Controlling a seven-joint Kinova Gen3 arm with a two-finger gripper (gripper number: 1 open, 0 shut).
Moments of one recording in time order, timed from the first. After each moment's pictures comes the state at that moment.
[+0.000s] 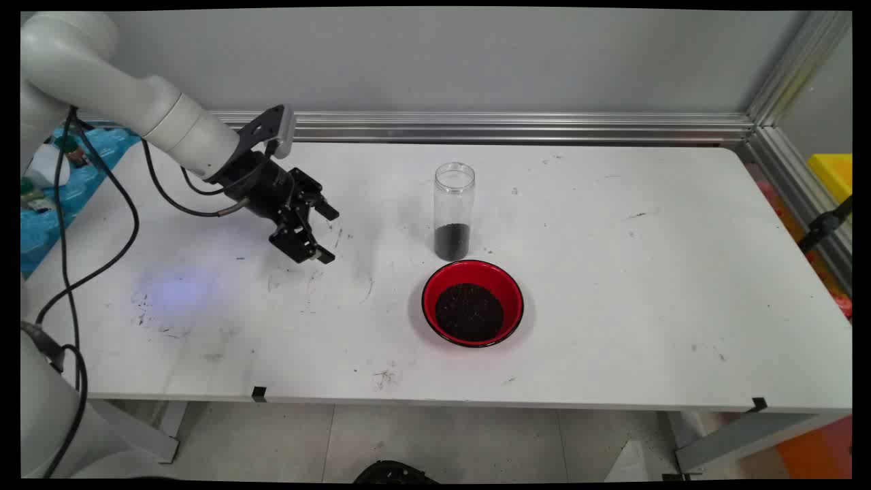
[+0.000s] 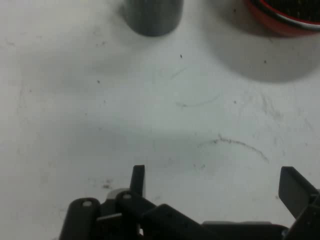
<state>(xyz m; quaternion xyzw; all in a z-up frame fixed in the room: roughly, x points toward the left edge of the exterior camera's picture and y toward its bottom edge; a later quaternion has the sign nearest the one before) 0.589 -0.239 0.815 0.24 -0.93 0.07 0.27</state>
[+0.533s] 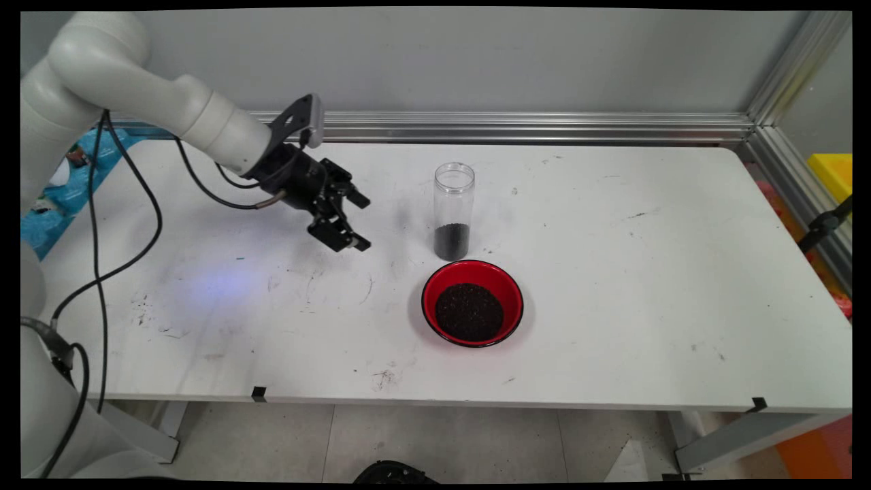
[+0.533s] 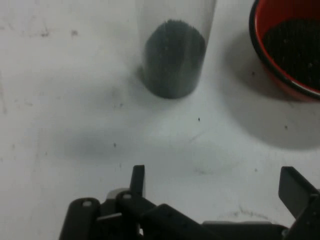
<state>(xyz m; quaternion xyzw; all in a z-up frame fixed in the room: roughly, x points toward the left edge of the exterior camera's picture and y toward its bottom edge) 0.558 -0.261 0.810 0.24 -0.92 0.10 0.31</state>
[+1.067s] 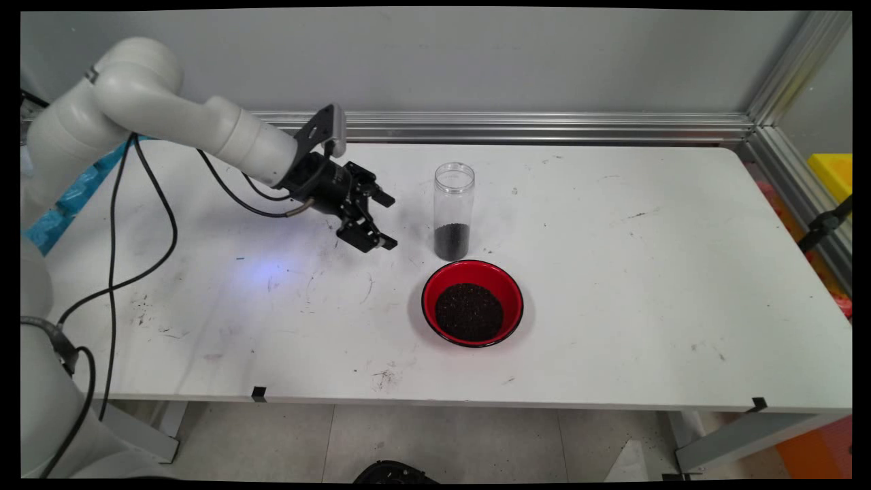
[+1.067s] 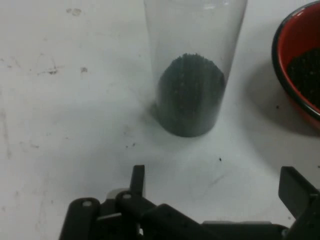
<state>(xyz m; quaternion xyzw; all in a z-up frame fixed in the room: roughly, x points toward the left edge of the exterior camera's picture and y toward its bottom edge) 0.541 -0.278 0.777 0.23 -0.90 0.12 0.34</state>
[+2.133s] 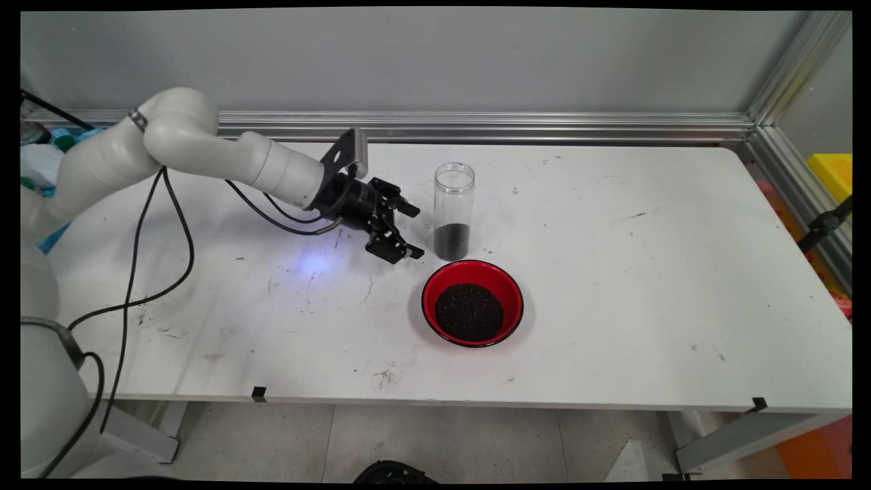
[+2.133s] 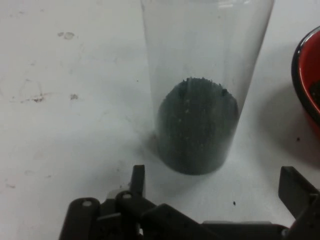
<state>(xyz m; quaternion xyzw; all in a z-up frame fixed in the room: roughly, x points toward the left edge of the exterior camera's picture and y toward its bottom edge) 0.524 -0.293 0.725 0.22 -0.88 0.13 0.39</state>
